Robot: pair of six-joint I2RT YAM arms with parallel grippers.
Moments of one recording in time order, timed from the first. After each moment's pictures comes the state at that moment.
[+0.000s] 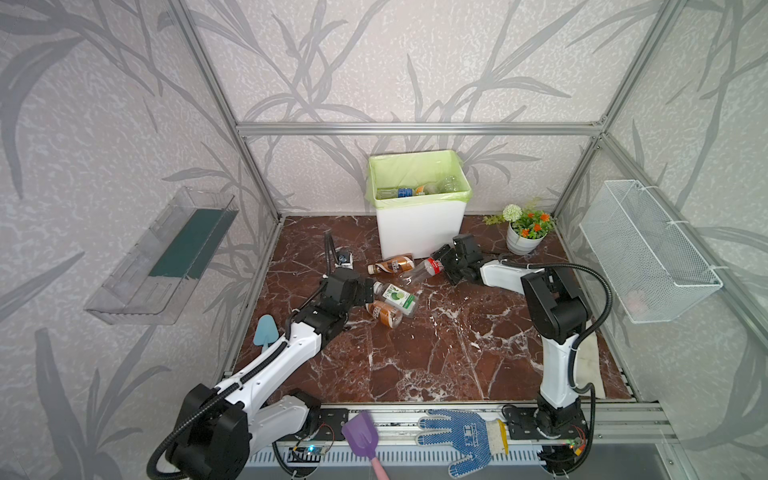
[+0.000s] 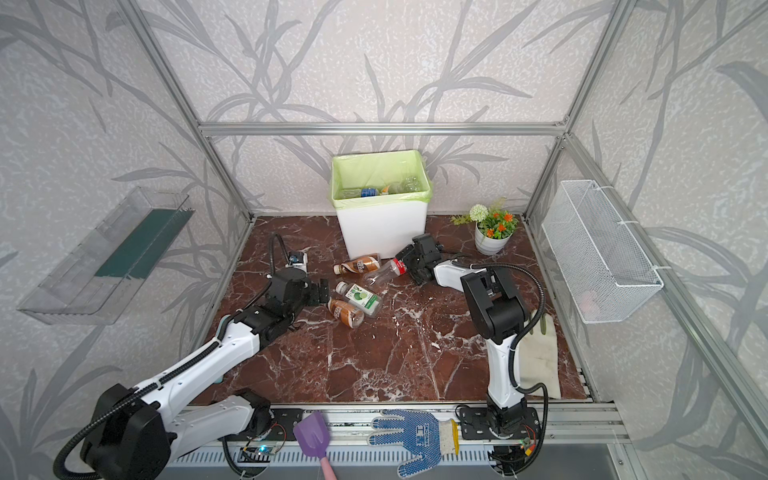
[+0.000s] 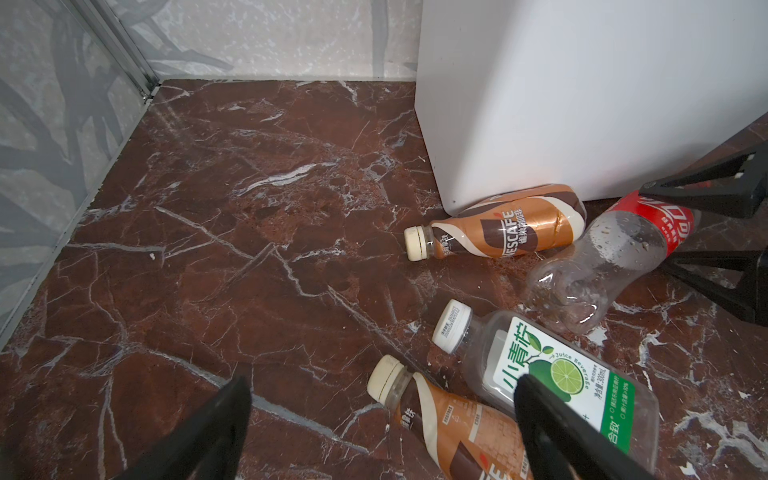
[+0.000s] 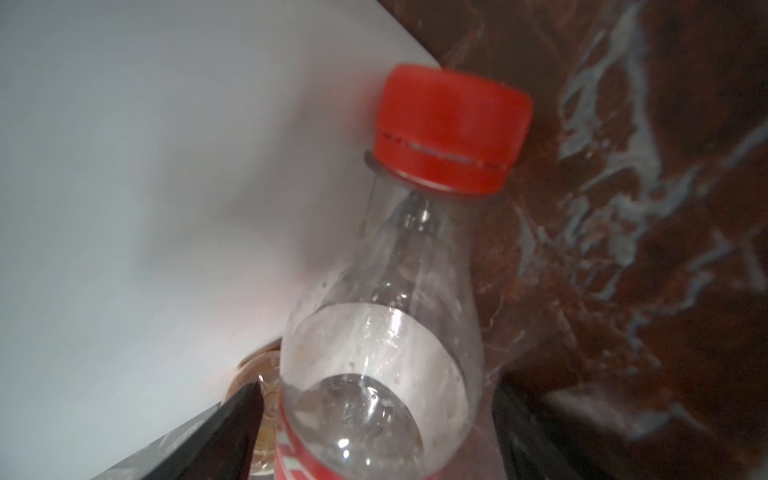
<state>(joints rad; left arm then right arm) -0.44 1.11 0.68 -0.18 -0.36 -0.29 0.41 2.06 1.28 0.03 -0.17 1.25</state>
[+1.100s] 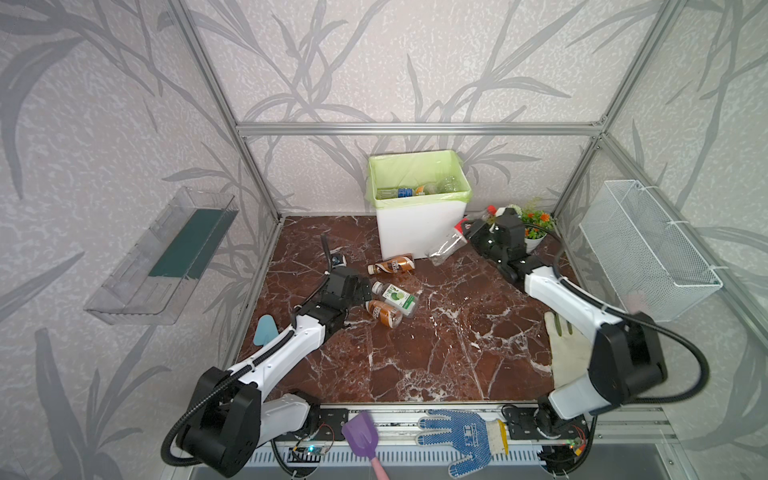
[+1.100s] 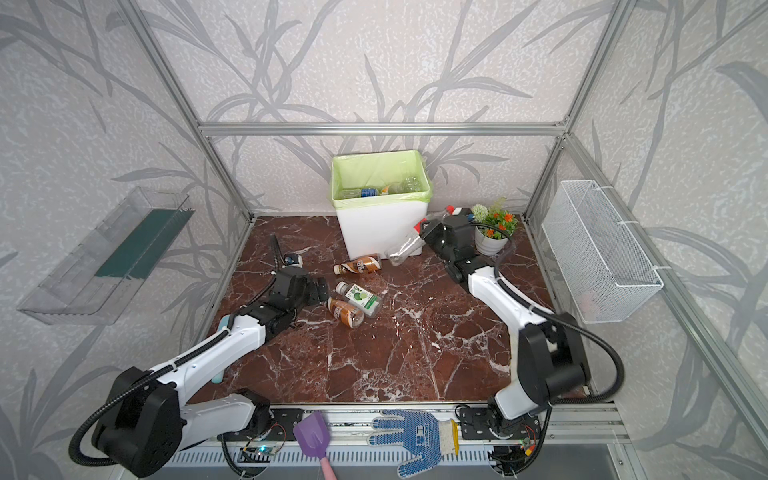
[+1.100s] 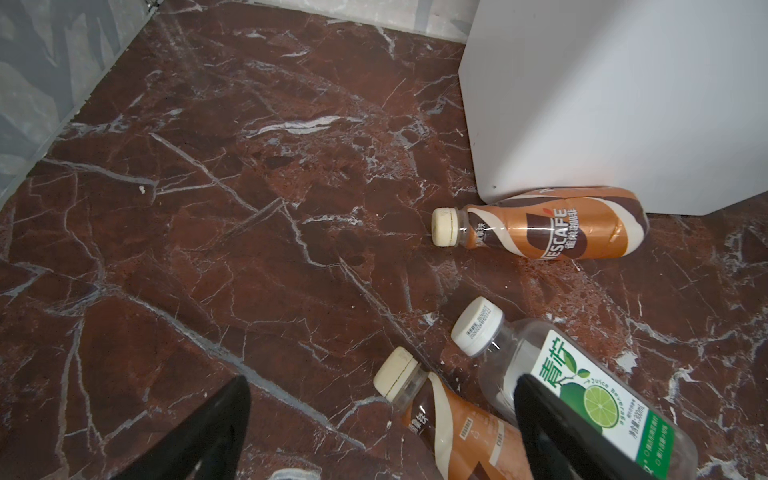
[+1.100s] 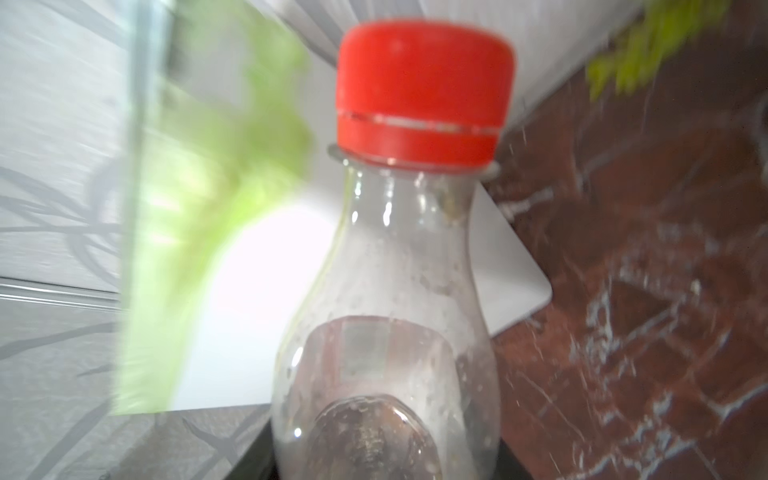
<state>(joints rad) -0.38 1.22 0.68 -0.19 -0.34 -0.45 0.33 1.44 1.15 0.06 0.02 0.97</state>
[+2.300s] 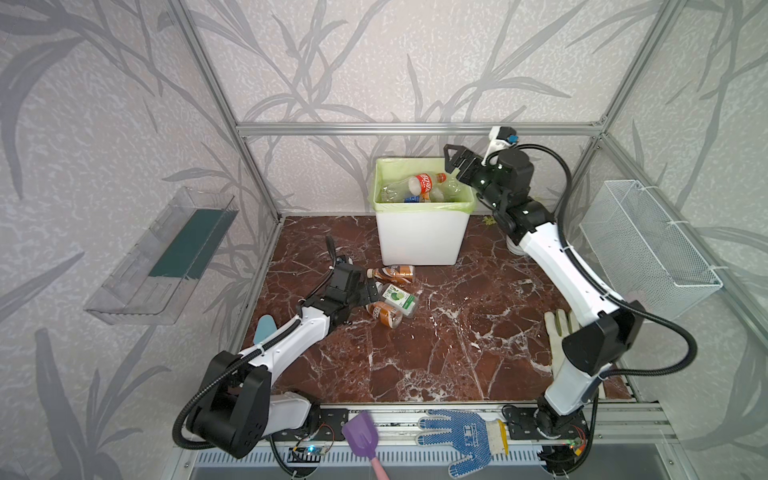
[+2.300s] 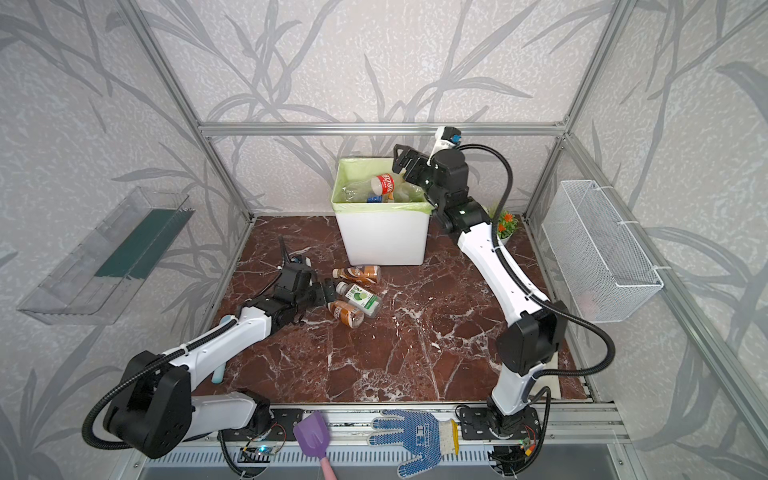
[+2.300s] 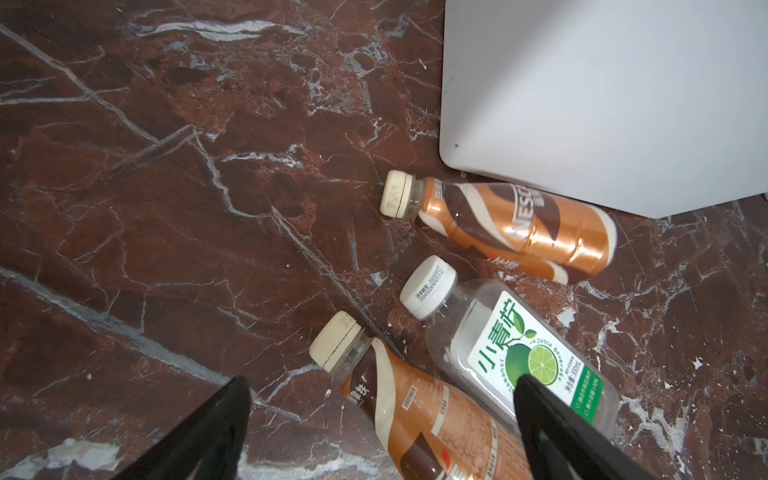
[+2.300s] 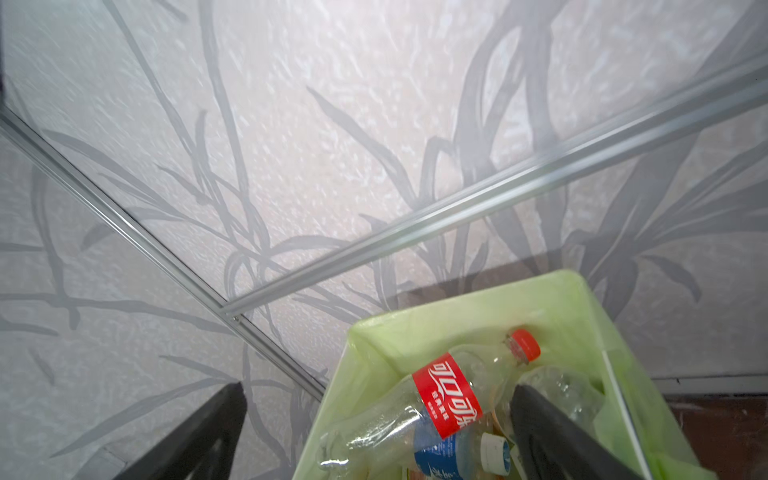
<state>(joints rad) -0.37 1.28 0.73 -0.23 -0.15 -0.54 0.40 1.71 1.88 -0.08 0.04 0.64</state>
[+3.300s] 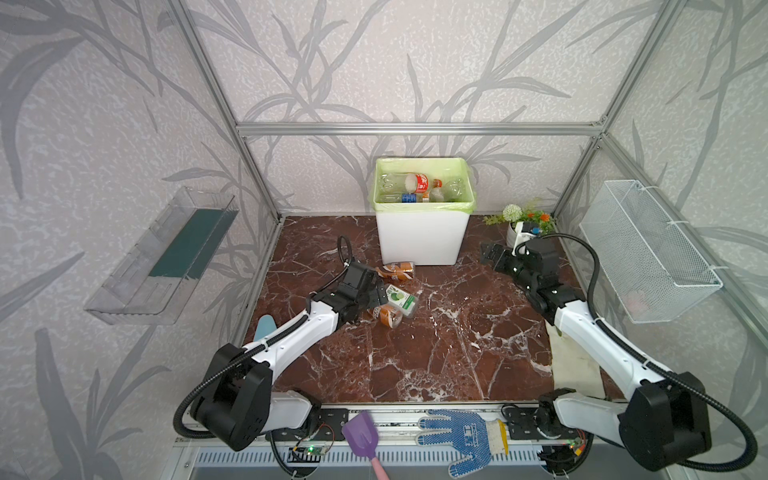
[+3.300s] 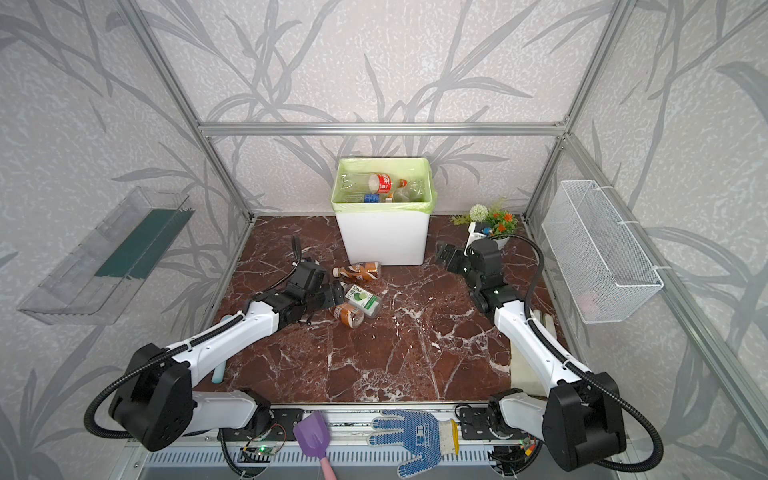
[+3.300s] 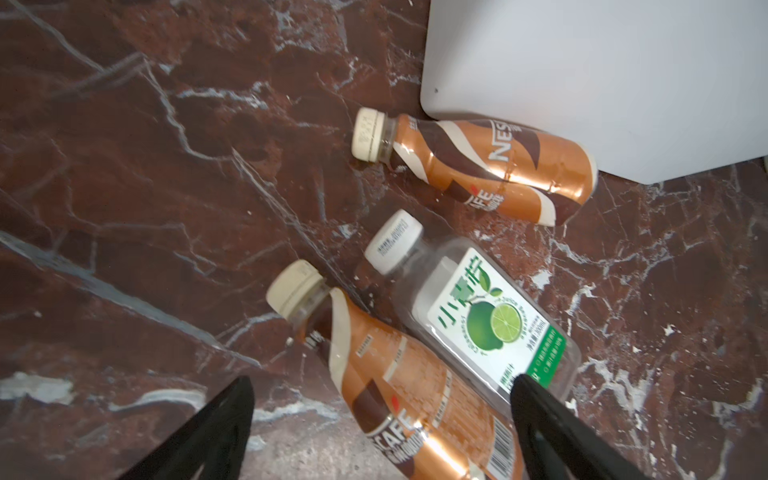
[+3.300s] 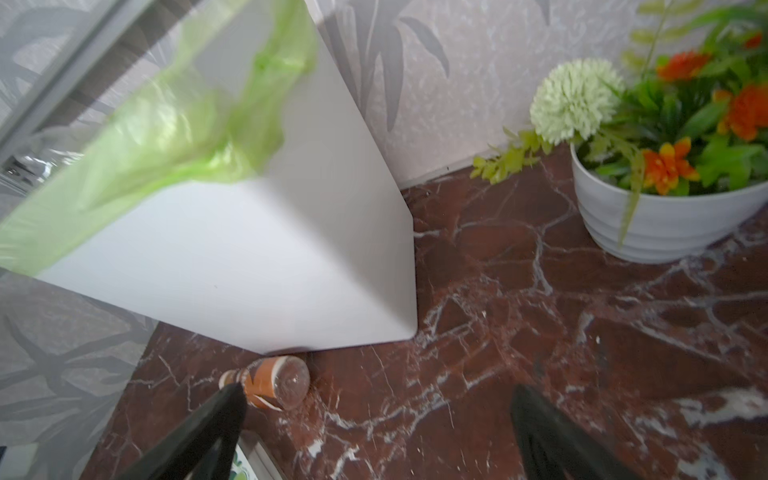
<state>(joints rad) -0.51 1.34 0.82 -0.39 -0.16 -0.71 0.24 1.20 0.79 0.00 -0.03 0.52</state>
